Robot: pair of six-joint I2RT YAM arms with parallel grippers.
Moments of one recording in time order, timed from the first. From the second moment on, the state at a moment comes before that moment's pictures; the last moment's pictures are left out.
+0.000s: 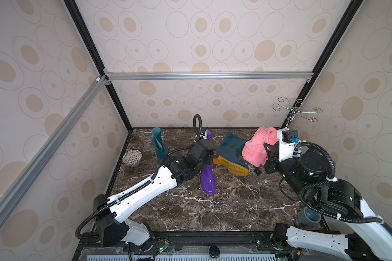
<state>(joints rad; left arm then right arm) -0.87 1.42 1.46 -0.55 -0.60 -0.42 1.00 0.88 1.42 -0.74 0.74 0.08</state>
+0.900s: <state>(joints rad) -0.51 1.48 1.36 -0.34 -0.40 -0.14 1.00 0.93 1.42 -0.71 0.69 0.10</state>
